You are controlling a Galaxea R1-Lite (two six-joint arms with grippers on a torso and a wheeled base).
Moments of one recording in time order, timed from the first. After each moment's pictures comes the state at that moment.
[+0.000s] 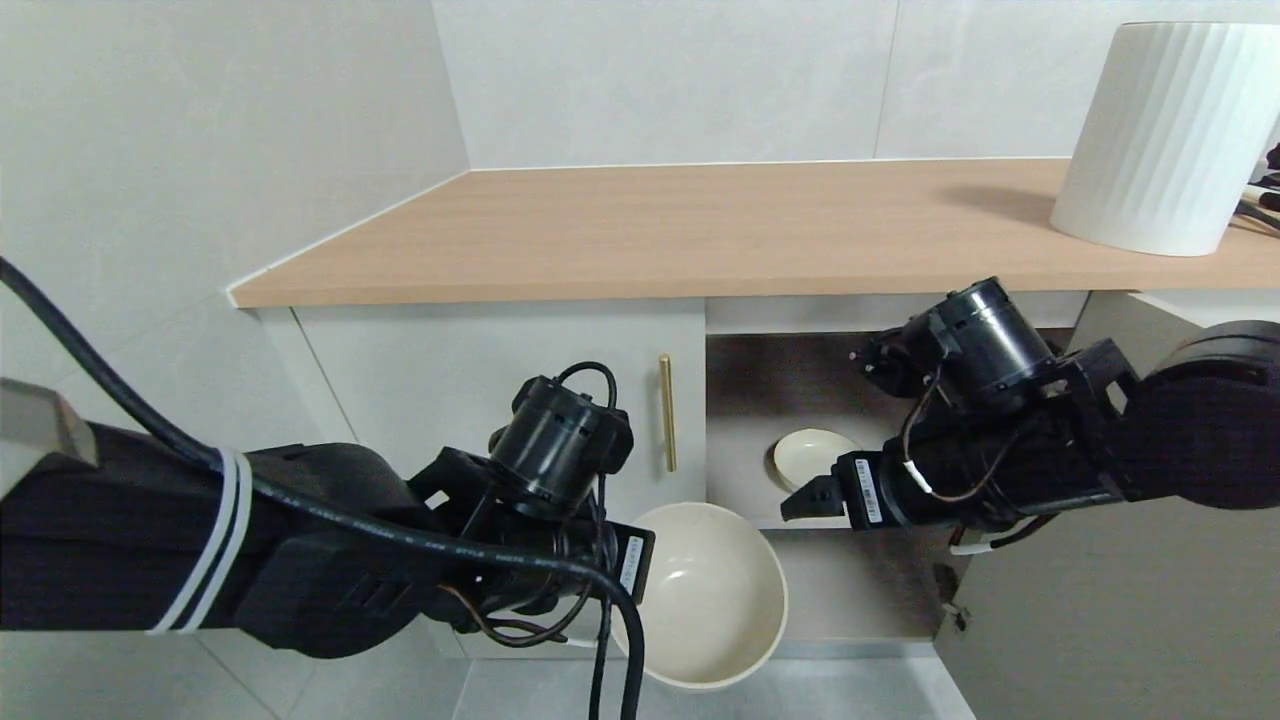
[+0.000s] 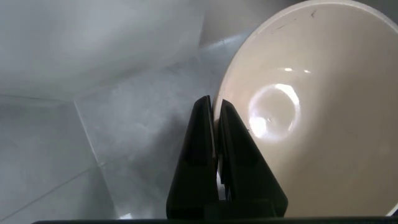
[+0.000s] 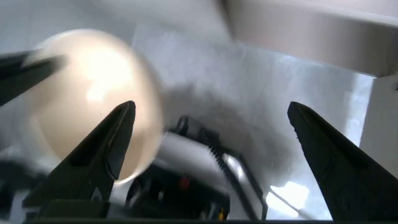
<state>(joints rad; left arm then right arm) -0.72 1.85 -1.01 0.00 0.18 -0.33 0.62 1.76 -1.19 0.24 0.00 0.39</state>
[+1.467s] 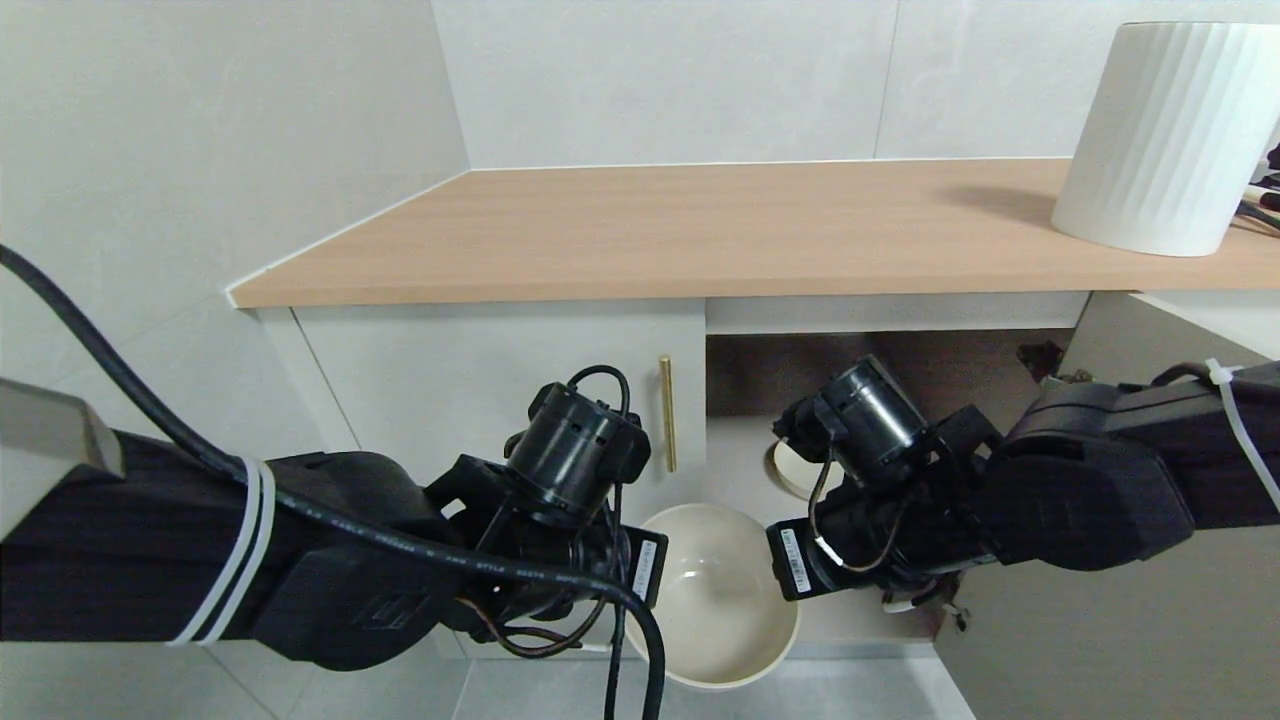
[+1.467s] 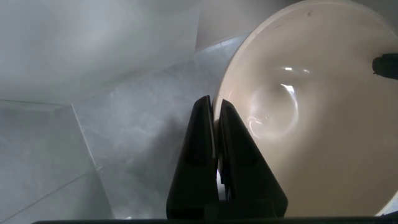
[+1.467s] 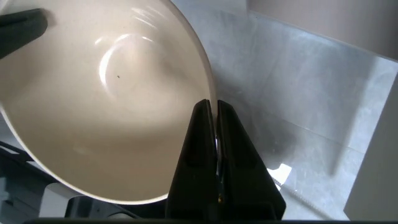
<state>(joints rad) -0.74 1.87 -1.01 -0.02 0.20 -0.34 0.74 1.90 -1.21 0.22 -0.04 0.42</state>
